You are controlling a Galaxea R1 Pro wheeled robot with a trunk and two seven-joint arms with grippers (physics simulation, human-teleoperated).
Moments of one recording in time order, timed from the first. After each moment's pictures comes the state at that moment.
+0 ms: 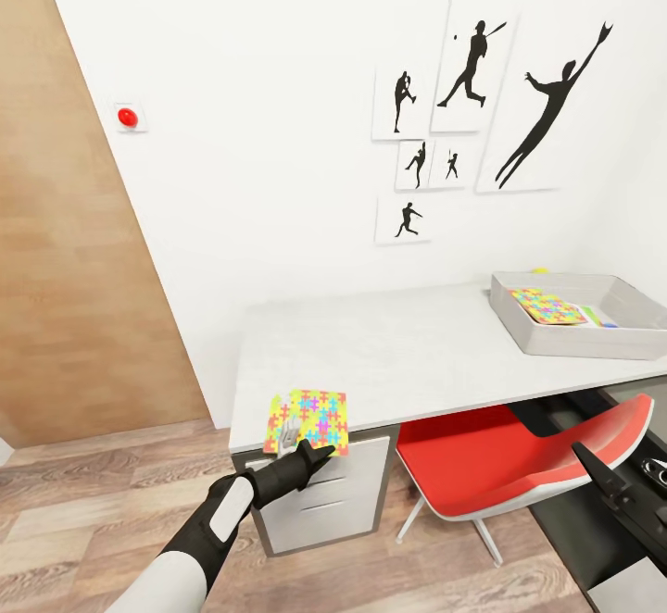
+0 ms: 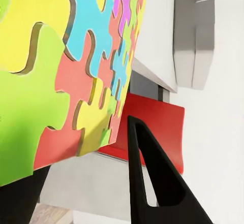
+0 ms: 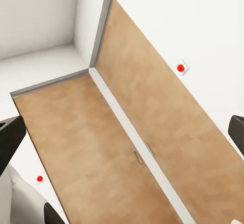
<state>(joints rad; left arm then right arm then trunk) -0.59 -0.15 0.09 -0.54 0.64 0.57 -0.62 0.08 -0.25 -0.48 -1.58 -1.04 0.52 1.52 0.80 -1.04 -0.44</state>
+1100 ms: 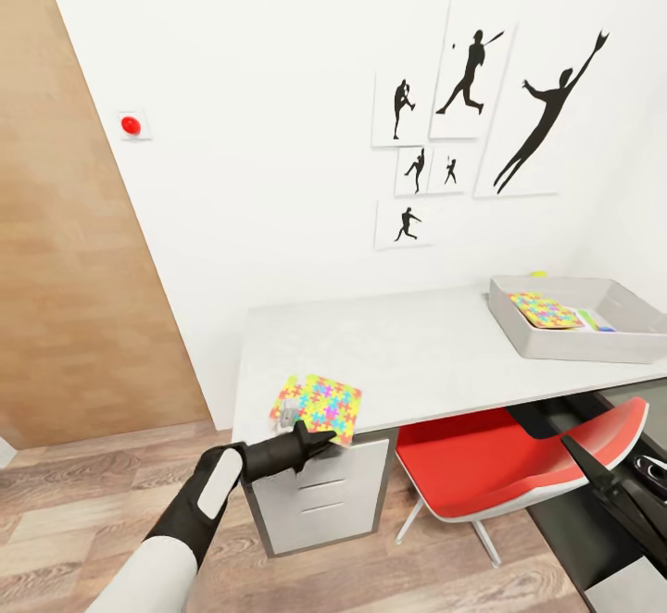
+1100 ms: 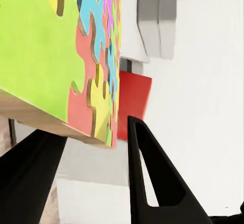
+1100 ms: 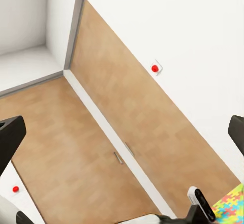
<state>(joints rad) -0.60 -0.13 0.08 -0.72 0.63 0.86 -0.65 0.08 -0.25 -0.48 -1.58 -1.04 0.52 1.40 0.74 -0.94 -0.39</state>
